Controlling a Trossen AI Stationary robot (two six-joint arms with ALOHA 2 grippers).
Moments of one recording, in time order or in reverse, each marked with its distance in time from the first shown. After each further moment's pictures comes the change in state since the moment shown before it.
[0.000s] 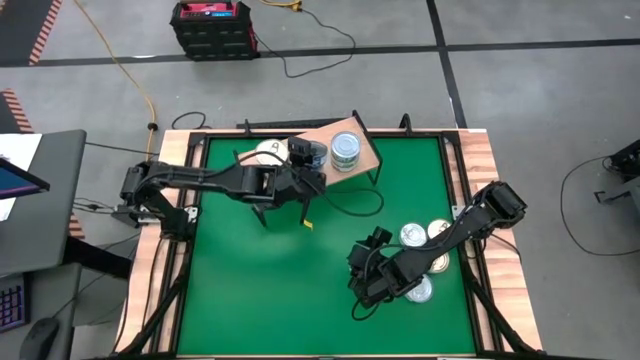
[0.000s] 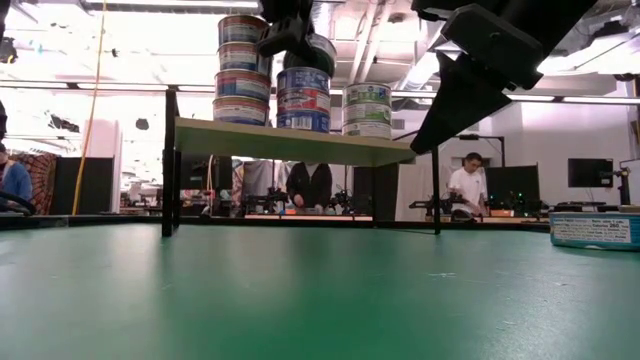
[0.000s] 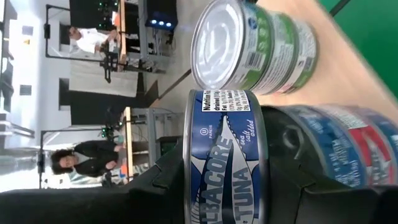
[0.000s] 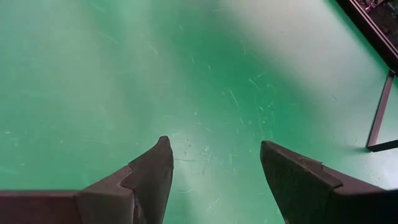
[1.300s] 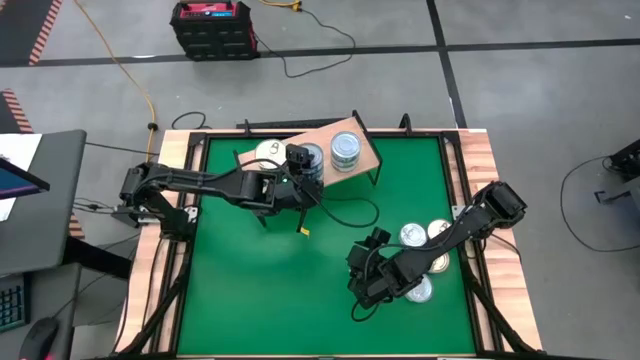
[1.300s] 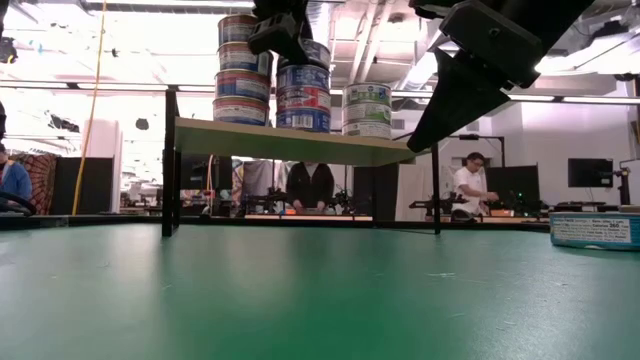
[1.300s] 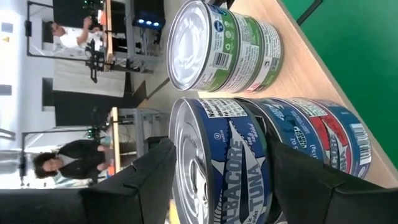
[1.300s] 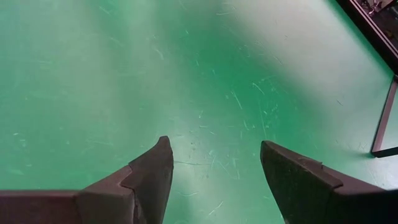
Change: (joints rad) left arm -0.046 0.000 0.001 -0.101 0.010 -0.114; right arm 0.000 0.000 0.000 0.025 -0.002 -0.025
